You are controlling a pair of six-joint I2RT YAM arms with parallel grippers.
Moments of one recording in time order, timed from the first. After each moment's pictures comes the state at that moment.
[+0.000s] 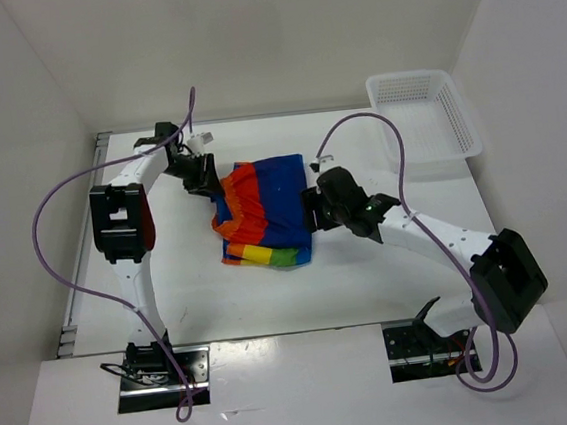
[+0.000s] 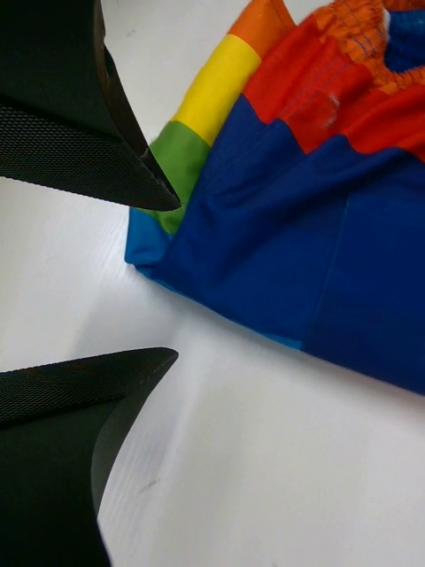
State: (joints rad) left arm -0.03 2.23 1.81 -0.85 0.64 0.07; right arm 0.67 1.37 0.91 -0.28 0.12 0.37
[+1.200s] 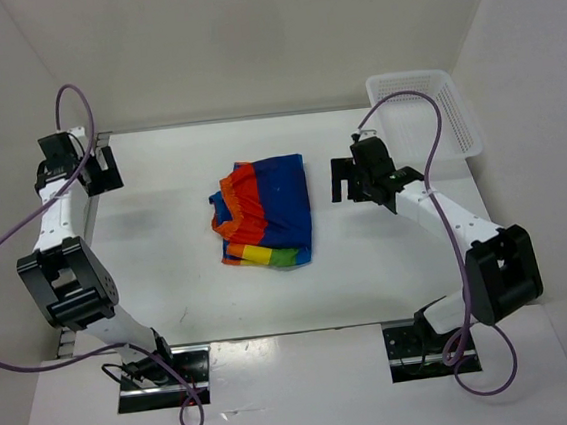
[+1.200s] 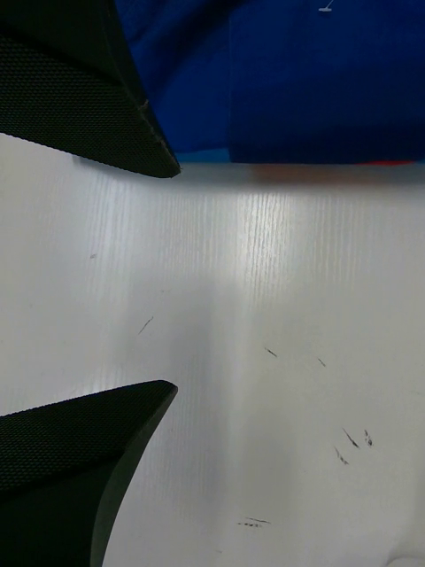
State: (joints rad) left arm 0.39 1.67 1.42 -0.51 0.05 0.07; right arm 0.37 1.41 1.03 -0.41 0.16 0.33
